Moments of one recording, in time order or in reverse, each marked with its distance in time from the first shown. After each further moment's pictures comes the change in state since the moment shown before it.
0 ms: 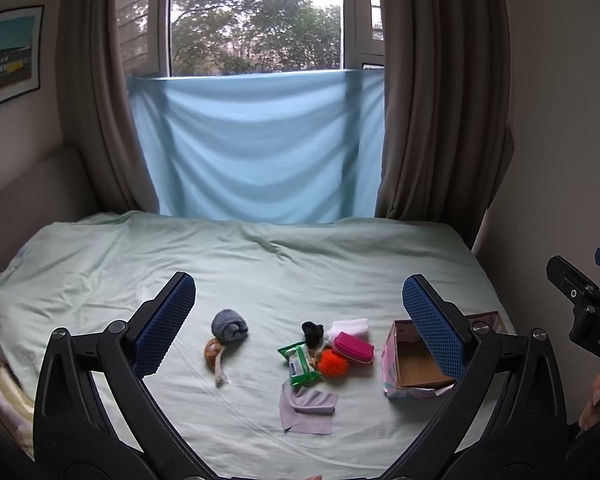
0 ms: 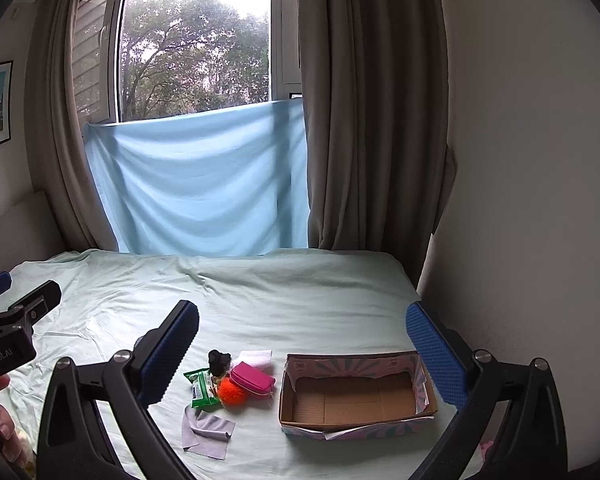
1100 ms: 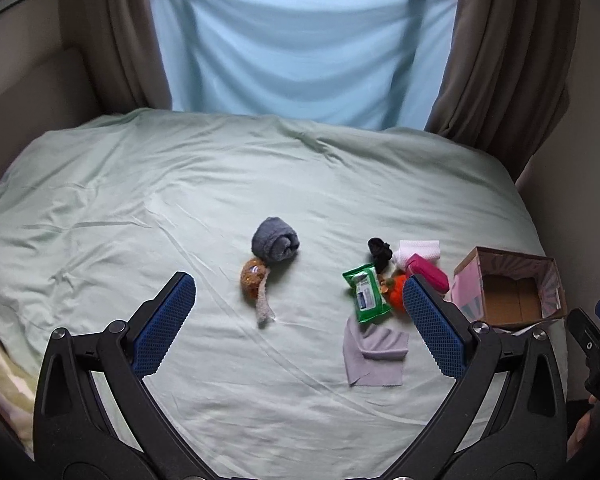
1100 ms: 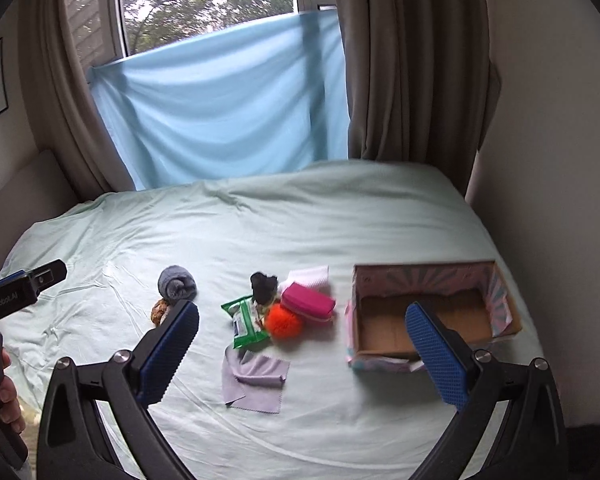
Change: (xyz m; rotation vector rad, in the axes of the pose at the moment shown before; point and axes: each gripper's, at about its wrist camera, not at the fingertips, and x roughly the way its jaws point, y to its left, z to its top) left arm 0.161 0.165 -0.099 -0.089 0.343 -0.008; right arm 0.093 0.104 -0.114 0.062 0.283 0.065
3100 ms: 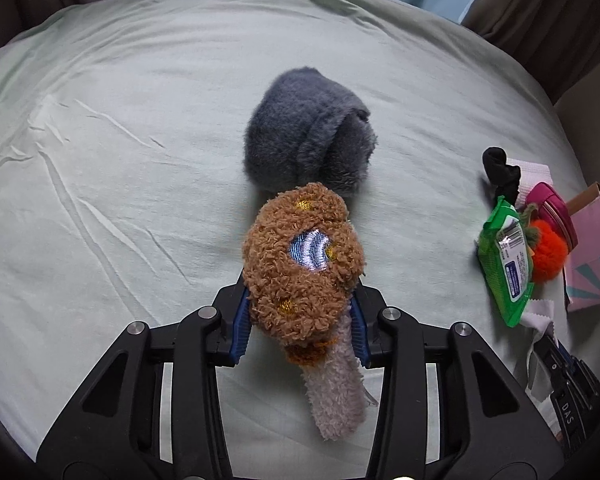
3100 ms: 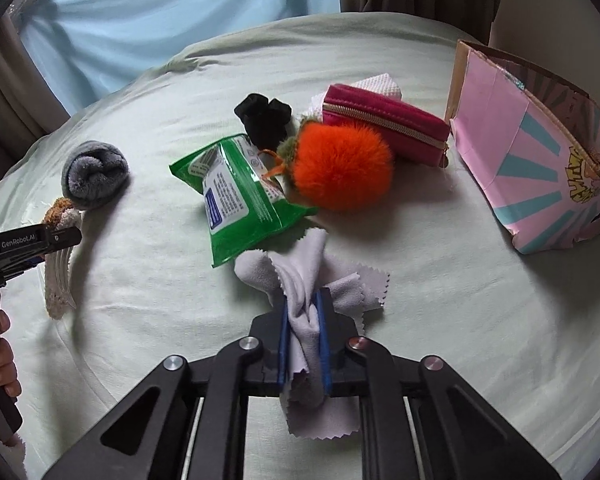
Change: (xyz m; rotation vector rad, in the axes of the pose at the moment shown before) left arm 0.325 0.081 -0.066 0.041 0.274 -0.145; right arm 0.273 0.067 -0.136 0.130 0.222 -0.077
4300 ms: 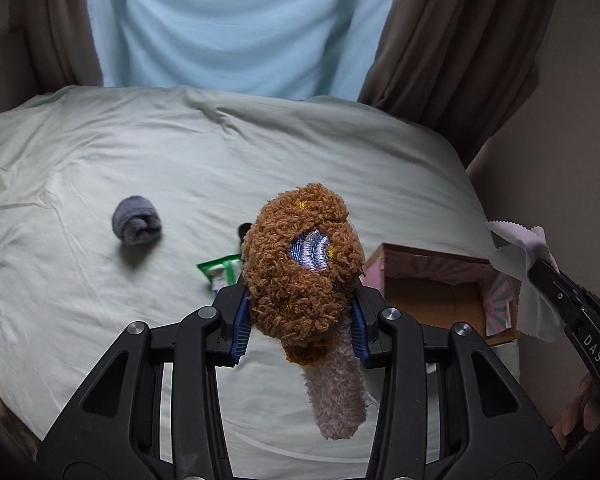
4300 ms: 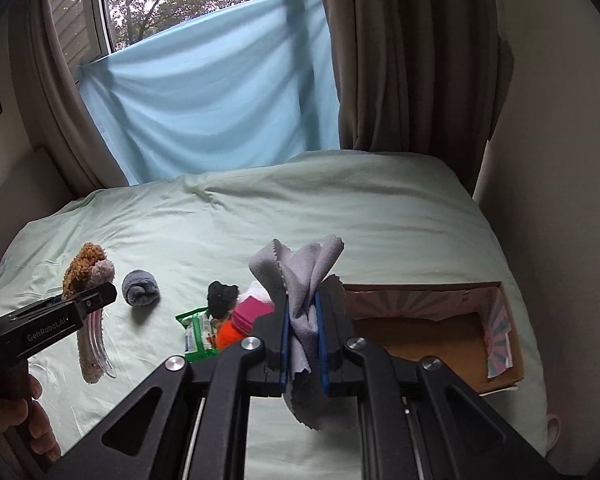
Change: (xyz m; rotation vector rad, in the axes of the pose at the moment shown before) left arm -0.218 -0.327 0.006 -0.037 -0.198 -0.013; right arm -0.216 -0.198 0.169 -0.180 -0.194 0.132
